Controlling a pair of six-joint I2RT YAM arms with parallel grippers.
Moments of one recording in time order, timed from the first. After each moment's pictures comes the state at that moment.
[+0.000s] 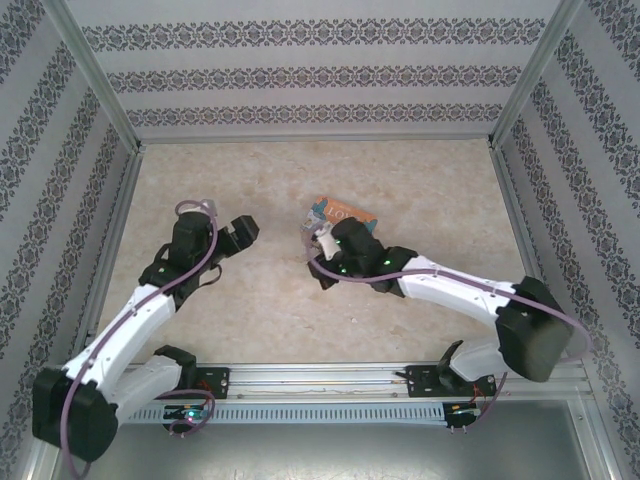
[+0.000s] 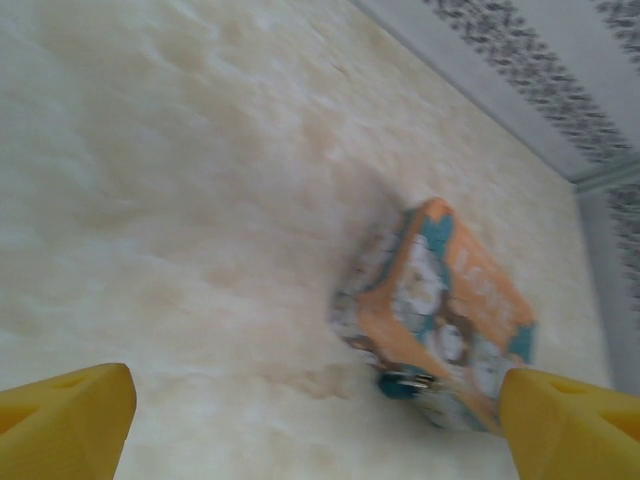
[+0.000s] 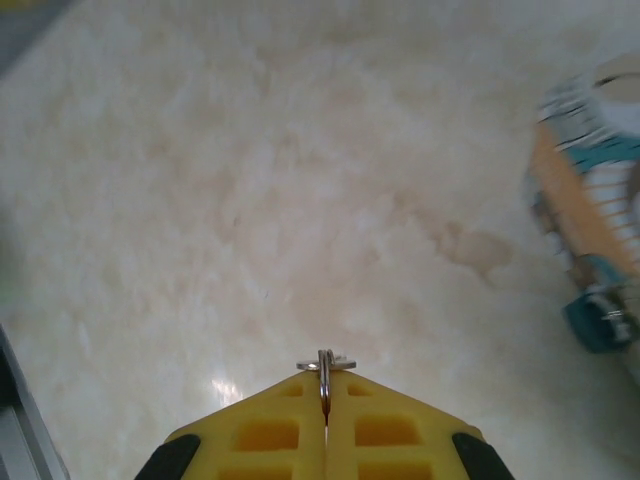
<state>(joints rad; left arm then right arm) -0.29 1.00 0.68 -0.24 0.12 -0.80 0.81 1.37 0.85 -0.16 -0.22 0.29</state>
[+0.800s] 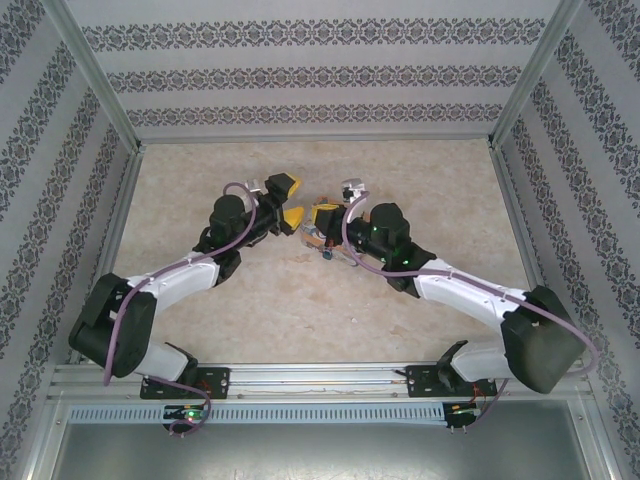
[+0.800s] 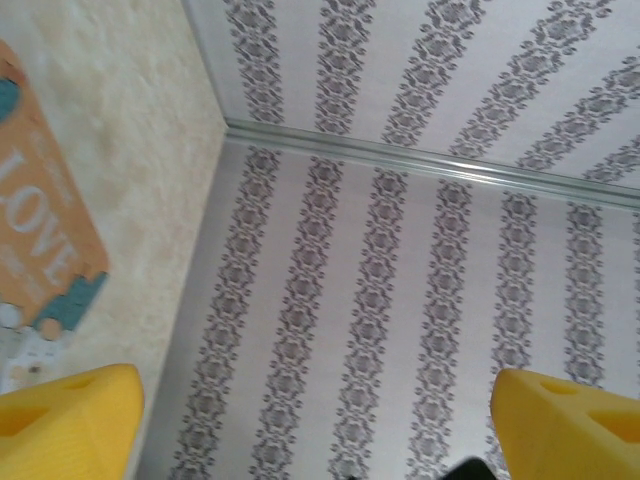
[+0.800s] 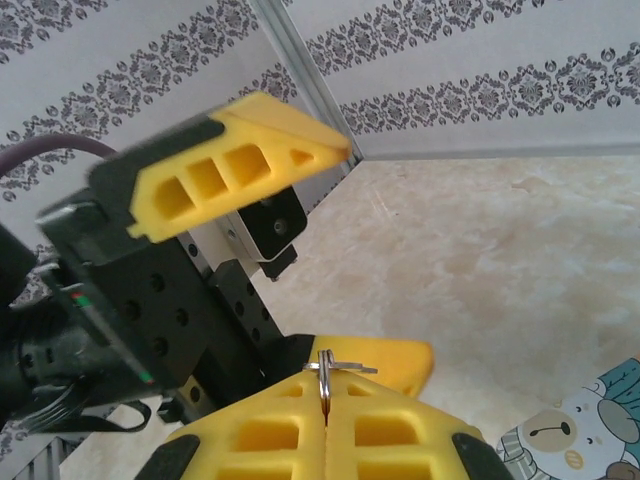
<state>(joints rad) -0.44 1.45 0.73 0.69 0.35 -1.72 0.68 1.35 0.75 0.49 -0.23 0.50</state>
